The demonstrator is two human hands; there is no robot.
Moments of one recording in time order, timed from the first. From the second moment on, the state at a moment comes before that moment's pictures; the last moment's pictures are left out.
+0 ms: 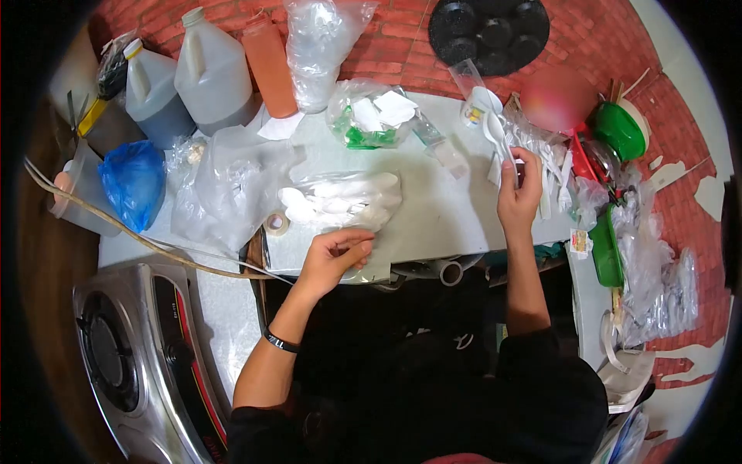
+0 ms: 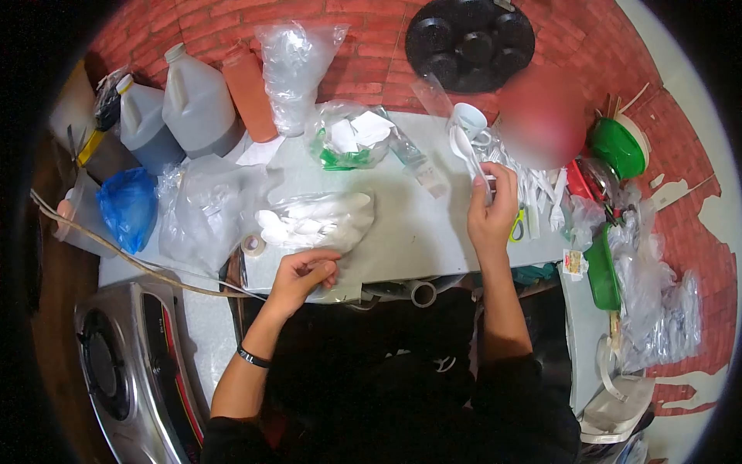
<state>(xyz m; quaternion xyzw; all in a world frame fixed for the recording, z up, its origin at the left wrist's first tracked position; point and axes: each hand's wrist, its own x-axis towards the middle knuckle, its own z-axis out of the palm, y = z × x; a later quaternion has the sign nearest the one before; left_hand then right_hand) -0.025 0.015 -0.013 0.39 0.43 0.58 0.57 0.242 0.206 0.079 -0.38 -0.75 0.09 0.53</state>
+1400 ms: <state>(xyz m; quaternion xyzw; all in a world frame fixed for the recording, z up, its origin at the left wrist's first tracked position) -0.024 0.012 -0.023 0.38 0.49 0.58 0.53 0.263 0.193 -0.016 -0.44 -0.80 0.07 0.41</state>
